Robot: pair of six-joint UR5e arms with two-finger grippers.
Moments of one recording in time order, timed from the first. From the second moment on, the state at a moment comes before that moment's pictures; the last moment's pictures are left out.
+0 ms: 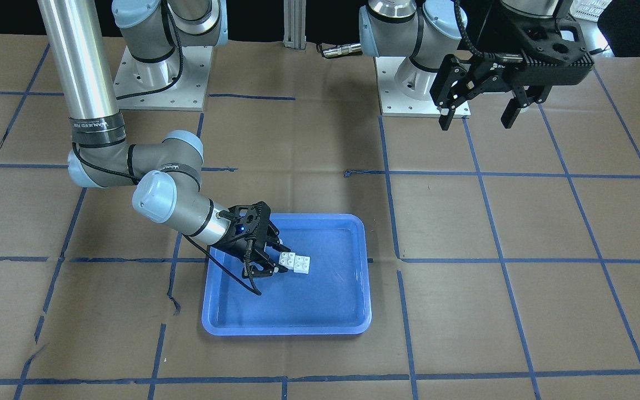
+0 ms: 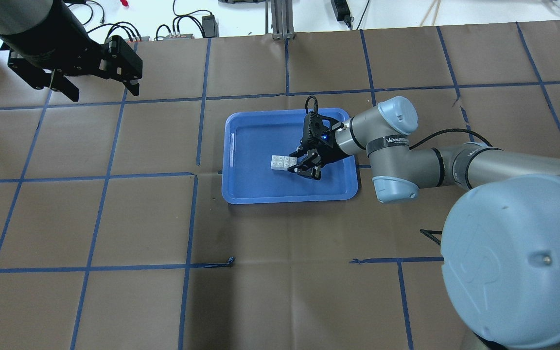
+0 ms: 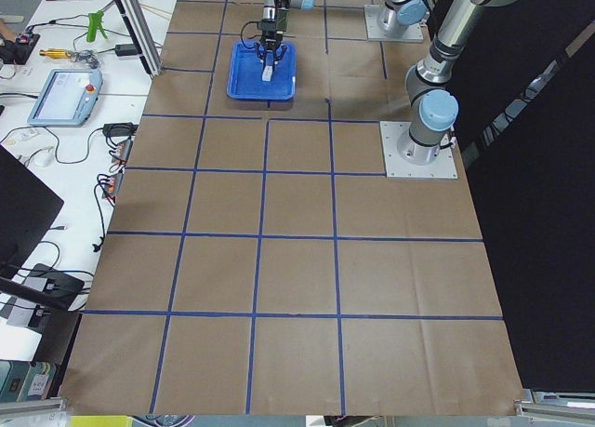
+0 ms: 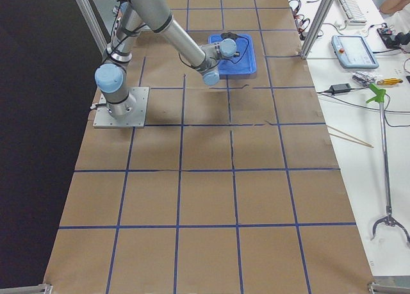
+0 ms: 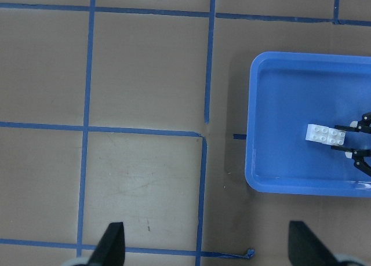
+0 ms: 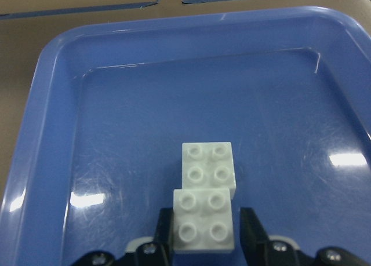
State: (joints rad) left arm -1.54 -1.51 -1.51 -1.55 1.58 -0.03; right arm 1.65 -1.00 1.96 -2.72 -0.84 -1.30
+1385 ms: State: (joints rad) left arm -1.54 -1.51 -1.51 -1.55 1.58 -0.03; right arm 1.65 -1.01 1.94 -2.73 -0.85 -1.20
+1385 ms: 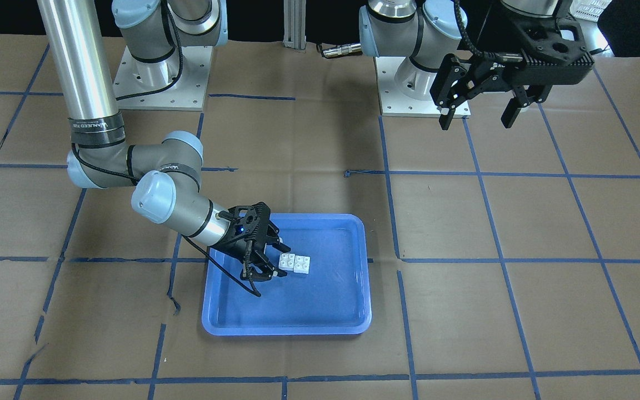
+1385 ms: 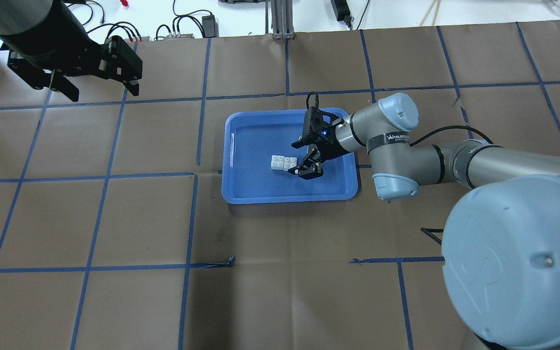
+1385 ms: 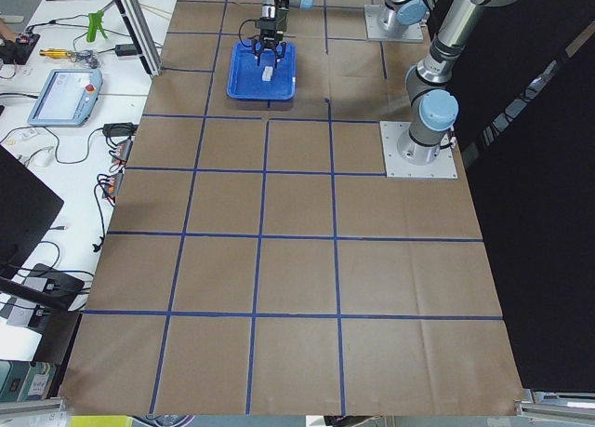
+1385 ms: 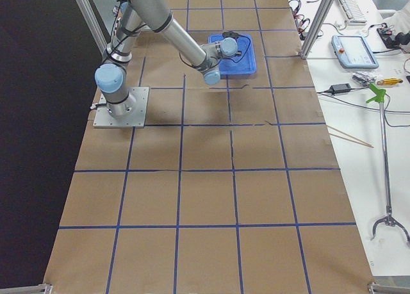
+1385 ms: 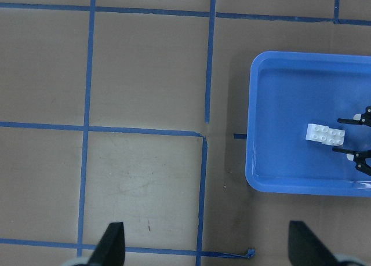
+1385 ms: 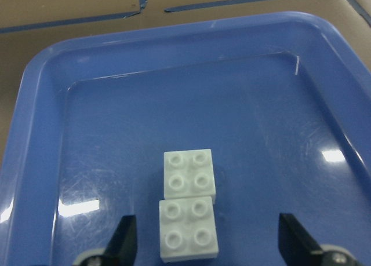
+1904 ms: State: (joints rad) left arm -1.54 -1.51 -1.51 -1.55 1.58 -0.03; right arm 1.65 -1.11 1.85 -2.57 -0.98 -0.93
